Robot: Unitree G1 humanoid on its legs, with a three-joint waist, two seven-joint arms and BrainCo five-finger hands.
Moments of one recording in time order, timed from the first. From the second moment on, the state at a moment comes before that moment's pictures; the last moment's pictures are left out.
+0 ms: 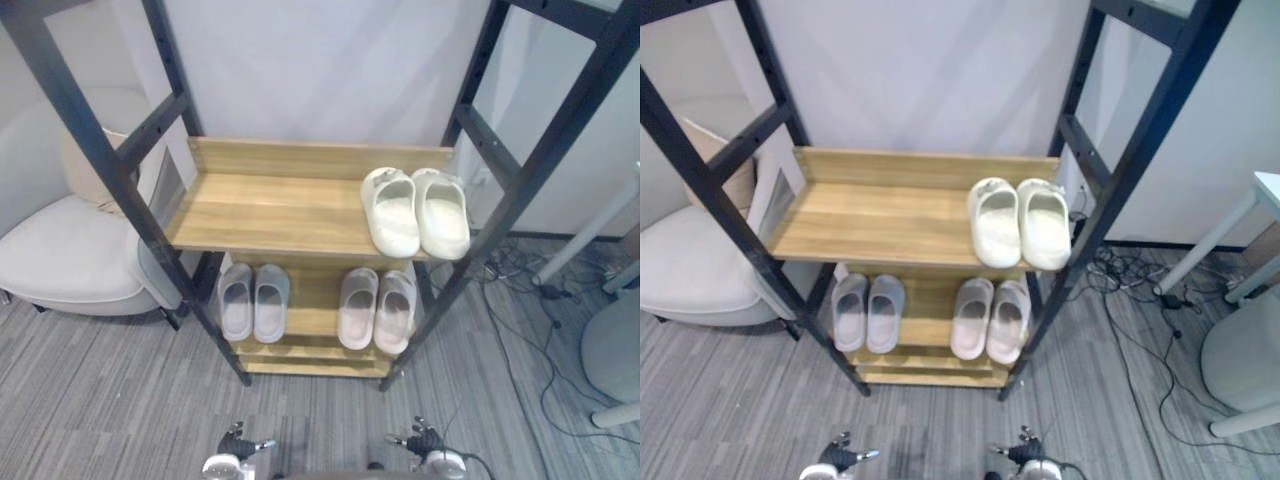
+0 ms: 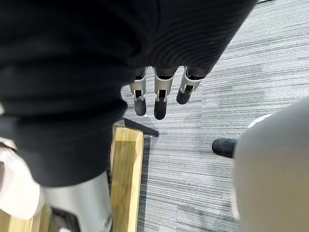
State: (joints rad) left arm 0.05 0.10 -0.03 1.11 -0.02 -0.07 0.13; right arm 0.01 -0.08 0.09 1.09 0.08 -0.10 -0.14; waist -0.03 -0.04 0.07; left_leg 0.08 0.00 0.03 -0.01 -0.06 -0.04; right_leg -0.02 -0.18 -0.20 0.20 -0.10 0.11
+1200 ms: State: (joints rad) left arm -0.04 0.07 -0.03 1.06 -0.03 -0.08 0.13; right arm -0.03 -0.02 0.07 1.00 0.04 -0.11 -0.12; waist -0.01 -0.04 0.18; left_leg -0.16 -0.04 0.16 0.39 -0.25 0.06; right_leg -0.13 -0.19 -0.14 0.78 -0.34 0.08
